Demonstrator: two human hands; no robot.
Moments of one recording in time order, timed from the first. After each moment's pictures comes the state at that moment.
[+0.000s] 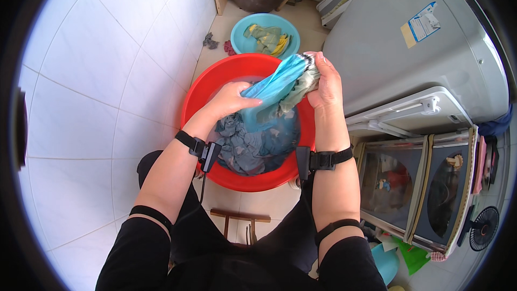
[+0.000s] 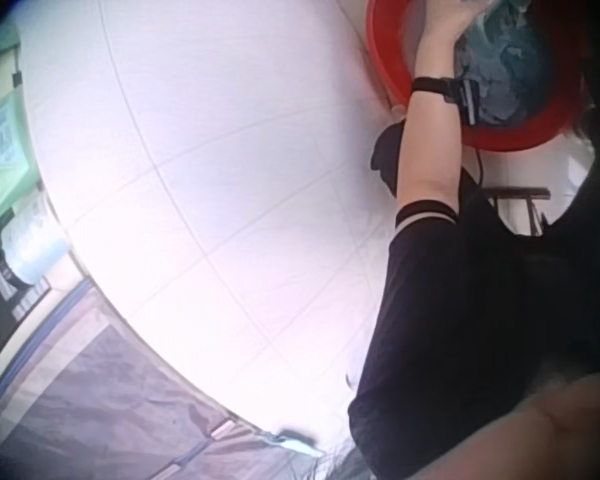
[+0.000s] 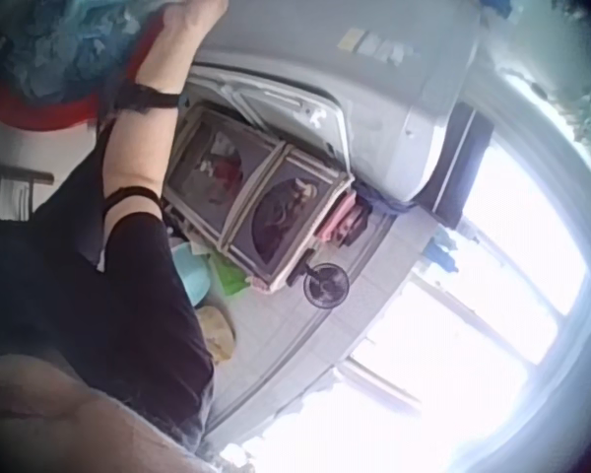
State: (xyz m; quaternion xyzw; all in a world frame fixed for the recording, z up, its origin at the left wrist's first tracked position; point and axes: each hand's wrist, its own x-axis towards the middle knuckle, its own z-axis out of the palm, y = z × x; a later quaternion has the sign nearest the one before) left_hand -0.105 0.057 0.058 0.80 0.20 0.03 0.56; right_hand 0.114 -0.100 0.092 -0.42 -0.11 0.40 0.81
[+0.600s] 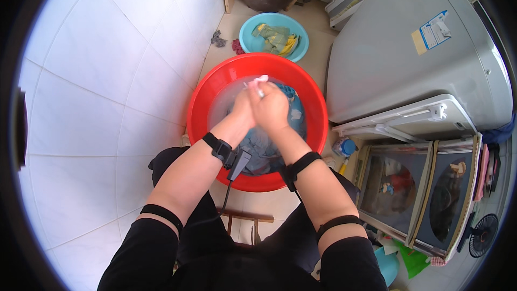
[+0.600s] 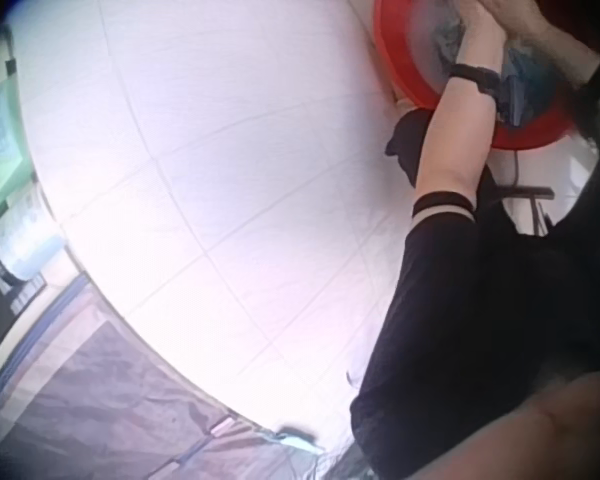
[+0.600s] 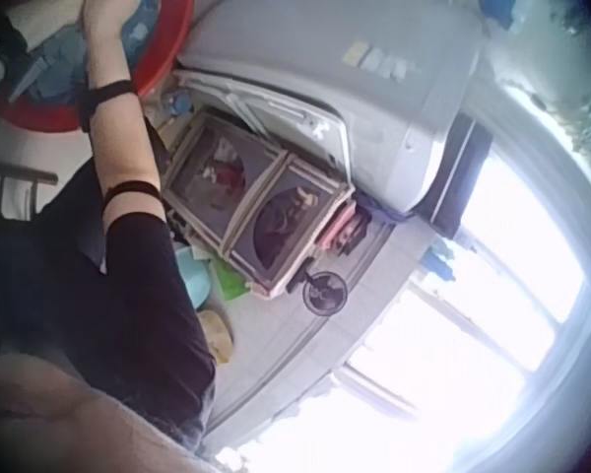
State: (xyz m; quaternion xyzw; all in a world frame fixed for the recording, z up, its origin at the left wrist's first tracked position) left_hand -0.081 0.036 0.002 0.22 0.34 0.23 0.89; right_hand -0.033 -0.037 0.051 -0.78 -0.41 0.06 0.47
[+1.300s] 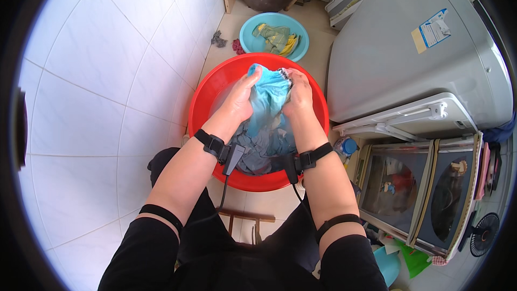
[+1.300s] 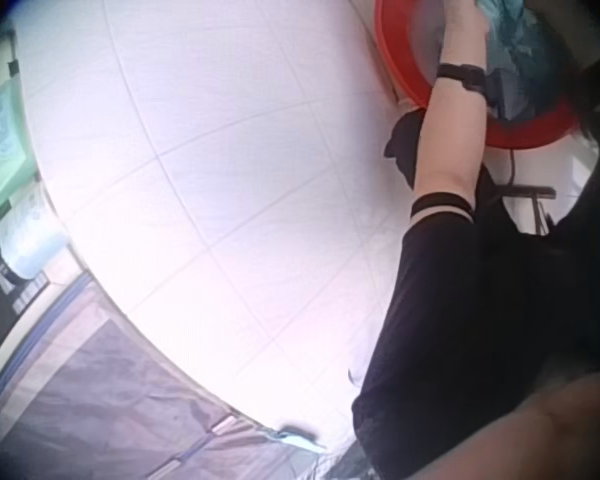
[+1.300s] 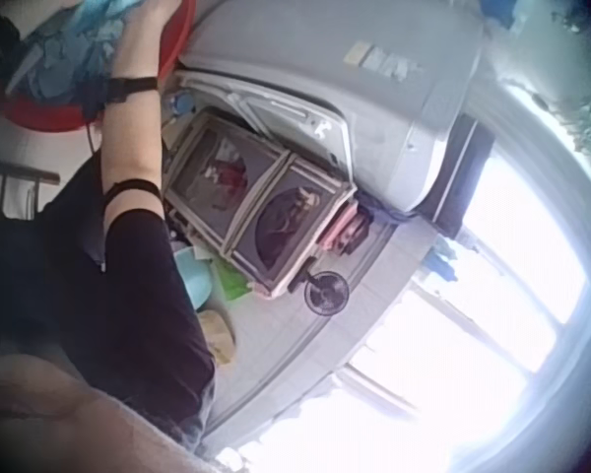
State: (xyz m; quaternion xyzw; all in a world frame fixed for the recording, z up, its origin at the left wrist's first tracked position) left_hand -0.079 0.044 0.049 0.29 0.24 0.20 0.90; right_hand 0.064 -0.041 -0.012 -0.45 0.02 0.38 0.80
